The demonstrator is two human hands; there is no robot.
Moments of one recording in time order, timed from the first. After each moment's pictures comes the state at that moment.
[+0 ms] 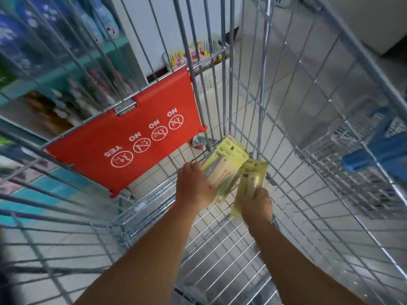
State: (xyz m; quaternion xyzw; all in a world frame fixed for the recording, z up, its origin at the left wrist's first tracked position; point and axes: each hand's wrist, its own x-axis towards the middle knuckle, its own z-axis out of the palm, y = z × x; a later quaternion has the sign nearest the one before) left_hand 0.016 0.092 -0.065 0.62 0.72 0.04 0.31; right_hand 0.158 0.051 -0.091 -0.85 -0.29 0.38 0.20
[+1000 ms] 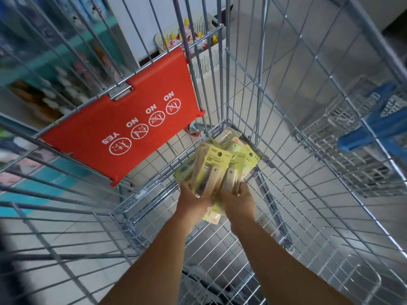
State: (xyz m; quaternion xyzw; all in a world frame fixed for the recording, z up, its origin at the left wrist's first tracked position) left_hand 0.000 0.027 -0.089 0.29 0.69 0.19 0.63; right_hand 0.119 0.018 -0.091 -0.80 -0.20 0.50 0.26
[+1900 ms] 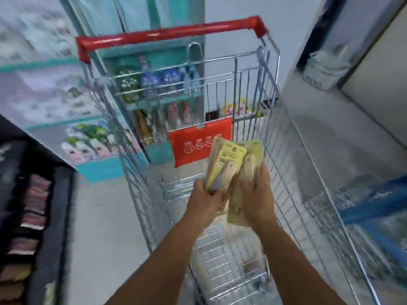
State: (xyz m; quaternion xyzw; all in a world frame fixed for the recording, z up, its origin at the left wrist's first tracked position) left_hand 0.036 -0.092 0.167 0.29 0.70 0.44 0.49; right_hand 0.149 -0.050 0.168 -0.60 -0.54 0.46 0.38
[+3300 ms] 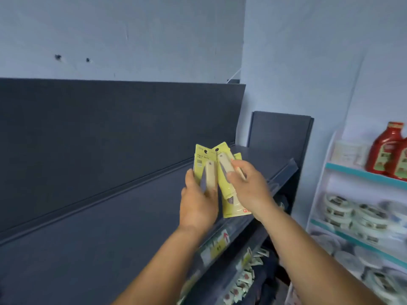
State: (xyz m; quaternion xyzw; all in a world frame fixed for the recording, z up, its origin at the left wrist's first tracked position) left_hand -0.588 -0.455 0.491 0.04 0.83 0.55 -0.09; right_hand -0.611 -0.322 0.496 -0.03 -0.84 0.49 0.22
